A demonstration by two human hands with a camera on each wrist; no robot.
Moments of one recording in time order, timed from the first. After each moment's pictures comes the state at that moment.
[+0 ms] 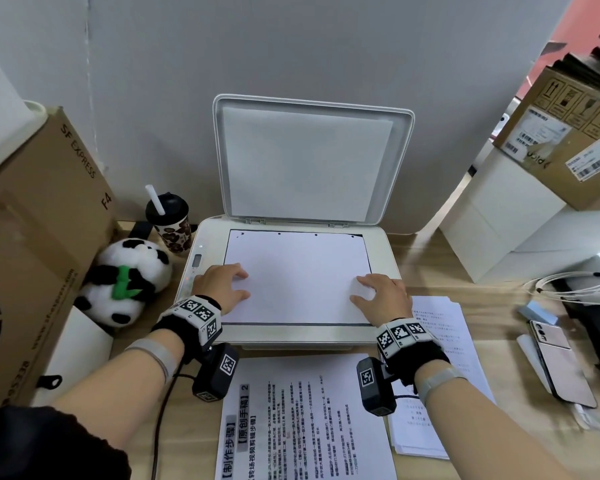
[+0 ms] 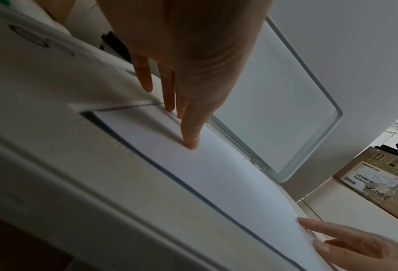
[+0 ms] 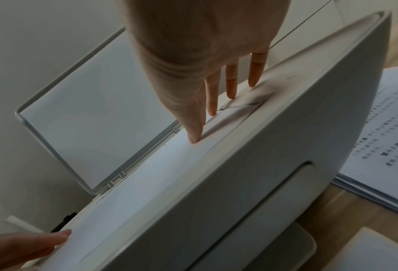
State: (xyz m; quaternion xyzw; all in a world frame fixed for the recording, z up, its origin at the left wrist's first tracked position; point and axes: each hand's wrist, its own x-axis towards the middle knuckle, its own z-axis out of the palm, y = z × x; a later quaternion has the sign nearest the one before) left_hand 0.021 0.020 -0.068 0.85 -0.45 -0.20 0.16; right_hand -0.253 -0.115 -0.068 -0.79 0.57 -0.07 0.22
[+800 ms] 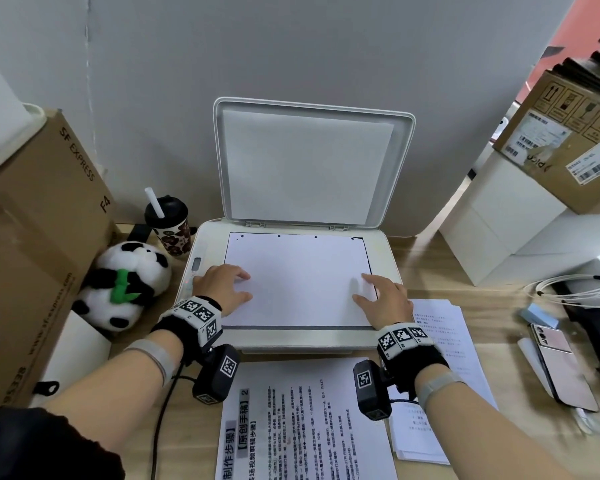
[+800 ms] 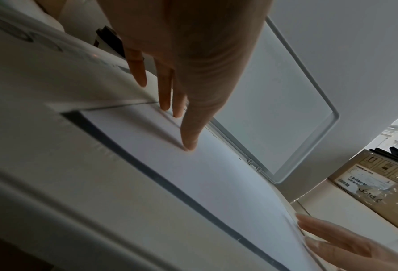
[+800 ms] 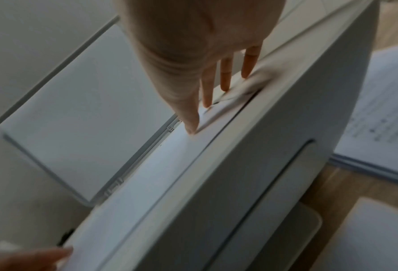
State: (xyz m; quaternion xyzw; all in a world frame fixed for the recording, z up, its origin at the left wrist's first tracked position) left_hand 0.019 0.015 -0.063 0.86 -0.46 -0.18 0.13; right_hand -0.249 -0.114 -0.071 -0.73 0.61 -0.13 0.28
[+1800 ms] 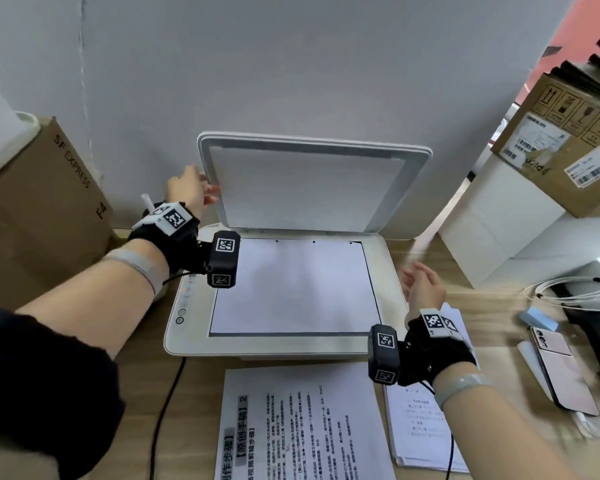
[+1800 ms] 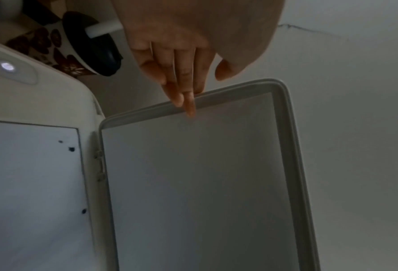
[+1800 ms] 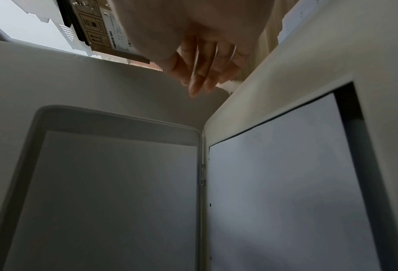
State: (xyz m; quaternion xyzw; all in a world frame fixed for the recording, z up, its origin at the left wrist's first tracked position) left_hand 0.084 -0.060 0.053 0.69 -0.10 -0.26 0.67; right_hand -0.260 -0.150 -0.047 -0.33 0.58 -0.54 0.51
